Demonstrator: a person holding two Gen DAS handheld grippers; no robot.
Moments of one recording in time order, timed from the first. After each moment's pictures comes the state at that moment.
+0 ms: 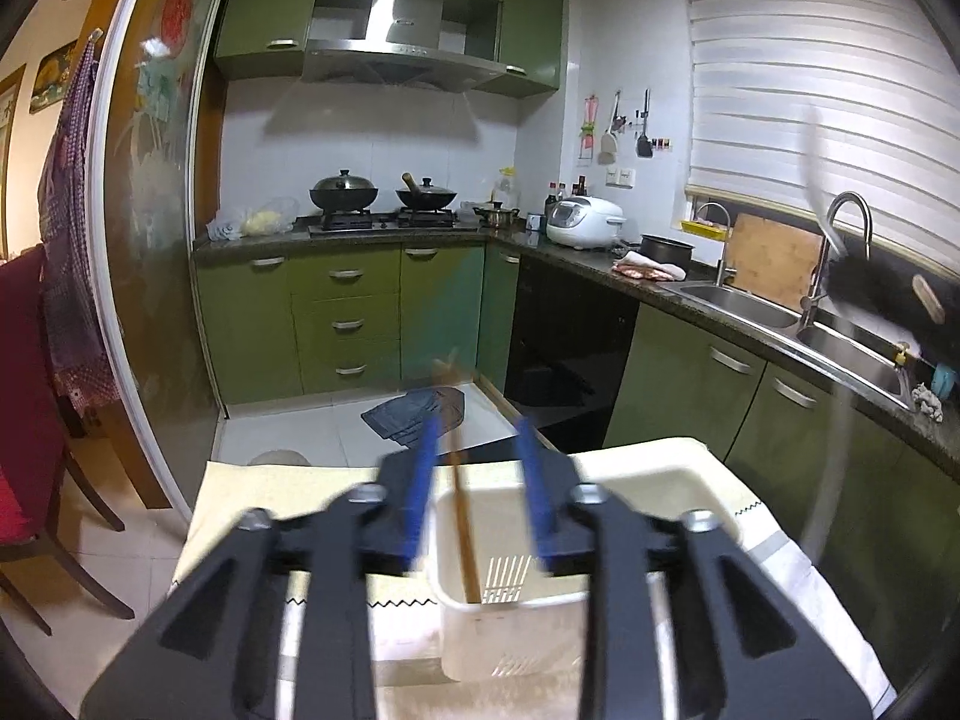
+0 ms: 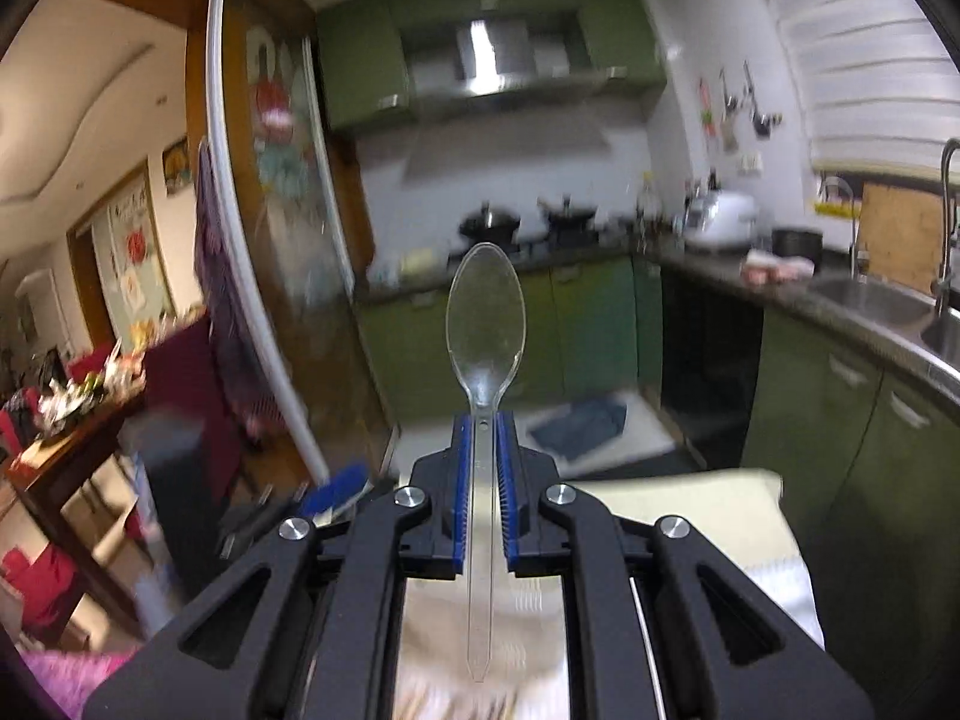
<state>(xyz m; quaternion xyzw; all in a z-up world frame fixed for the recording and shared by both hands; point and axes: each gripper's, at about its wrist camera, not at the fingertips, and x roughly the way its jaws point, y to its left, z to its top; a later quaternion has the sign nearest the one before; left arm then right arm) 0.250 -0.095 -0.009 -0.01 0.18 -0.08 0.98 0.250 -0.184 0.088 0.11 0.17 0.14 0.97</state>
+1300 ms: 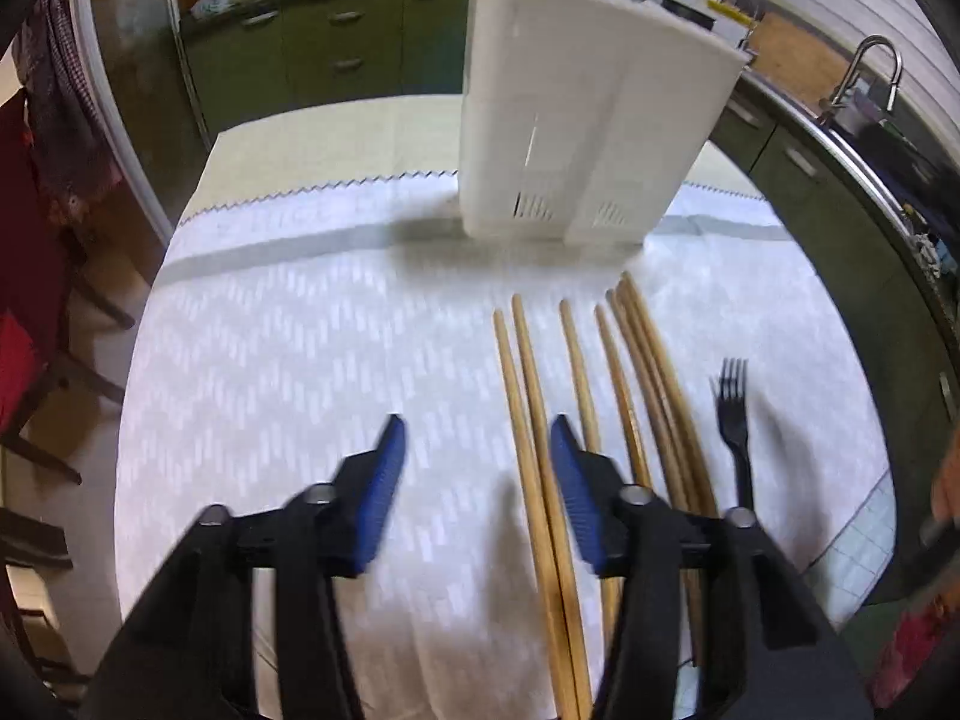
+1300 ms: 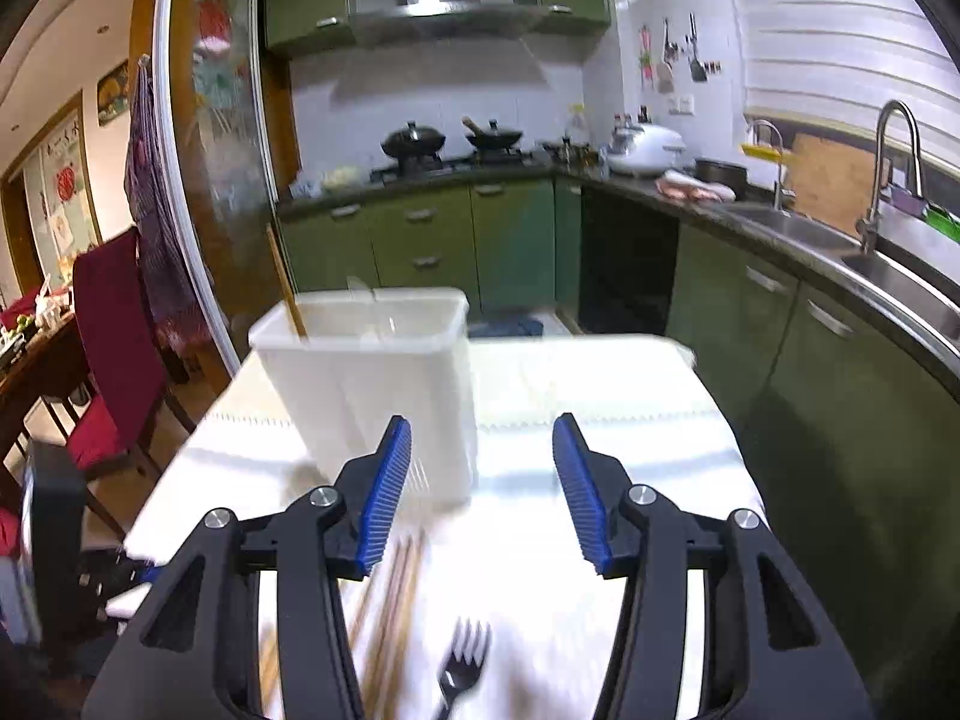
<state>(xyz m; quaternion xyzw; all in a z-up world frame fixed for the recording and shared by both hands) 0.147 -0.069 -0.129 0.00 0.48 -0.08 0.87 0.169 -0.195 -0.031 0.06 0.28 0.05 0.96</state>
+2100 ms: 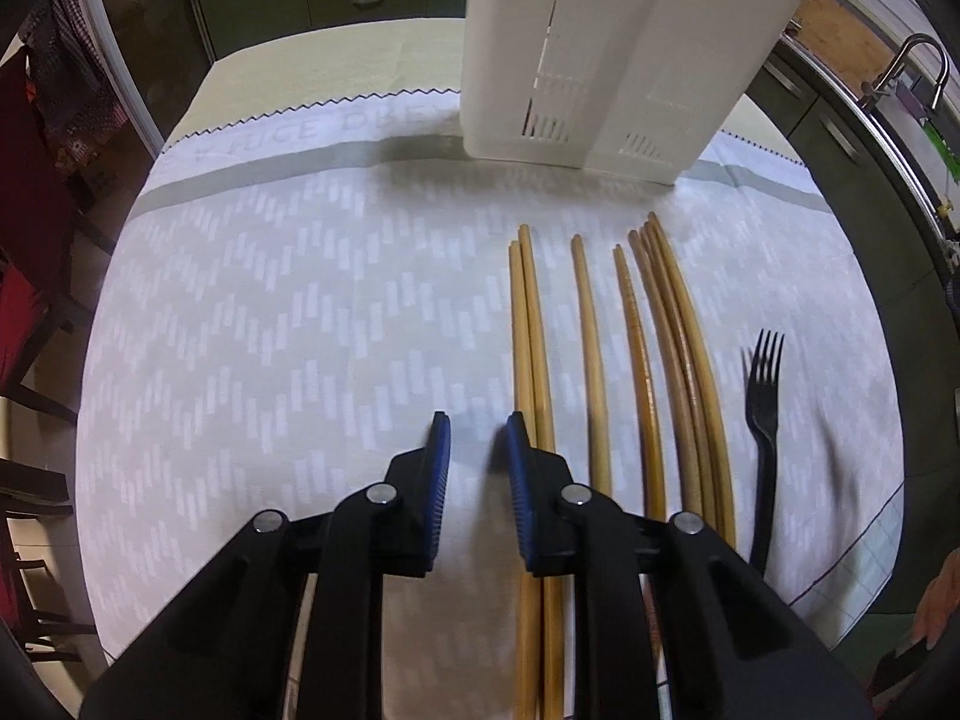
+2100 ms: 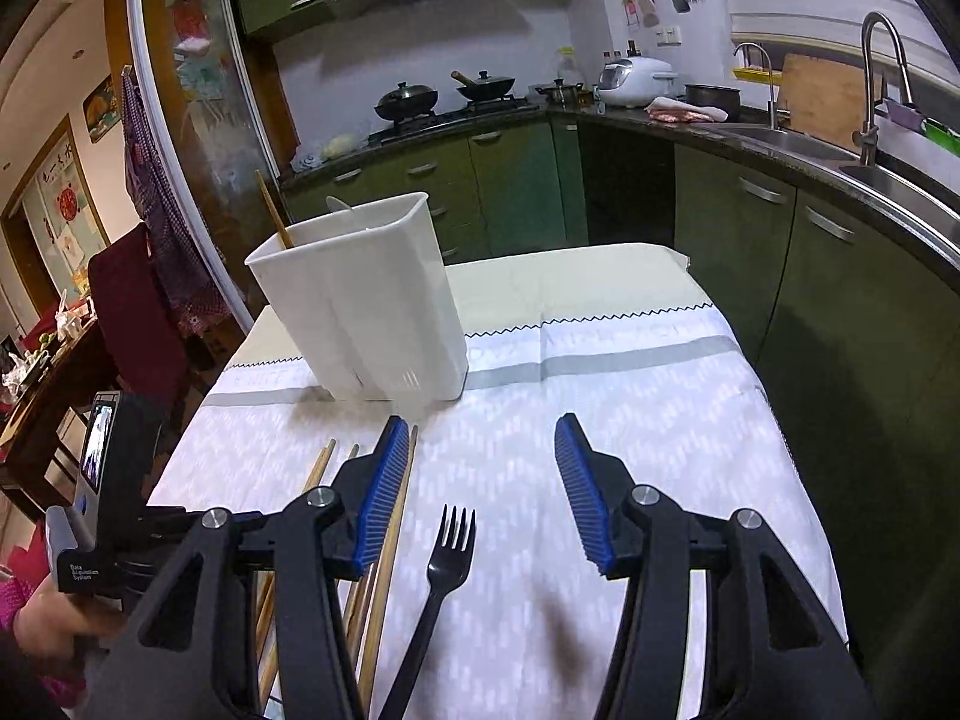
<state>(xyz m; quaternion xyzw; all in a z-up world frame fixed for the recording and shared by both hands) 0.163 -0.086 -0.152 -0.02 0.55 -0.06 0.83 0.132 -0.230 -0.055 0.12 0.33 0.07 0.93</state>
